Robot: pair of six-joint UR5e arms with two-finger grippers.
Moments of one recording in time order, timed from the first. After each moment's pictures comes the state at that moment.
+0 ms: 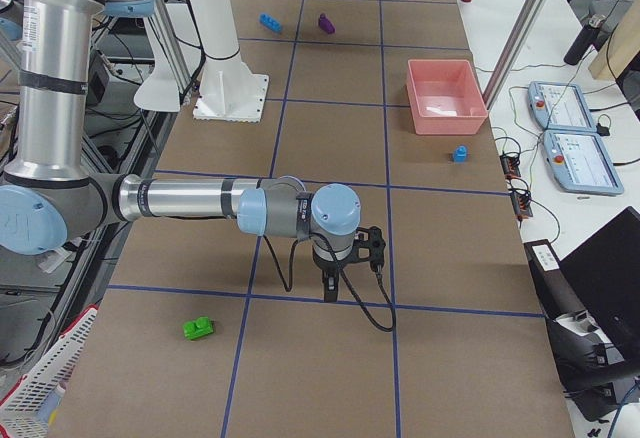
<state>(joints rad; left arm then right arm) -1.54 -1.48 -1.75 -1.63 -2.24 0.02 1.59 -1.73 1.79 -1.66 2.39 -0.10</state>
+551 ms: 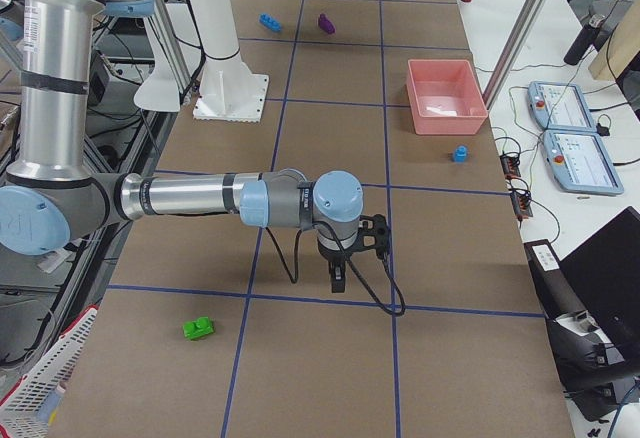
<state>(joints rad) -1.53 -1.48 -1.75 -1.64 -2.24 0.02 1.59 -1.71 1.83 -1.65 2.39 -0.09</state>
